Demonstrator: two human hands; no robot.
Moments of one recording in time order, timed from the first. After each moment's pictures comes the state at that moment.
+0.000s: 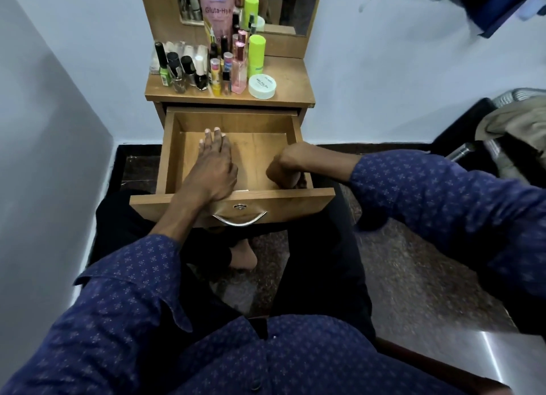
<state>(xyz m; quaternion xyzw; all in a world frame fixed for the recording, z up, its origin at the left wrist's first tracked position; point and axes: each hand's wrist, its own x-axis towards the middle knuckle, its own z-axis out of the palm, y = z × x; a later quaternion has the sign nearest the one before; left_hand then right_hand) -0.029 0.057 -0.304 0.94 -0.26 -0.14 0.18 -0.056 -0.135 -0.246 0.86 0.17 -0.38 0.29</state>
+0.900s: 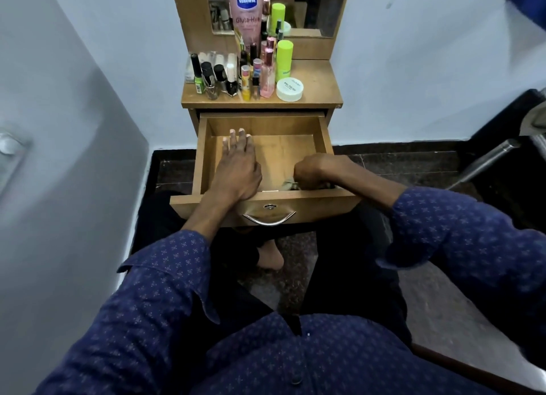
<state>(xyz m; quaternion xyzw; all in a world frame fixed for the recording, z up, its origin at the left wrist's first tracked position) -0.031 0.066 -0.296 0.95 -0.25 -0.08 0.14 -0.069 -0.115 -0.243 0.92 0.03 -0.37 0.09</state>
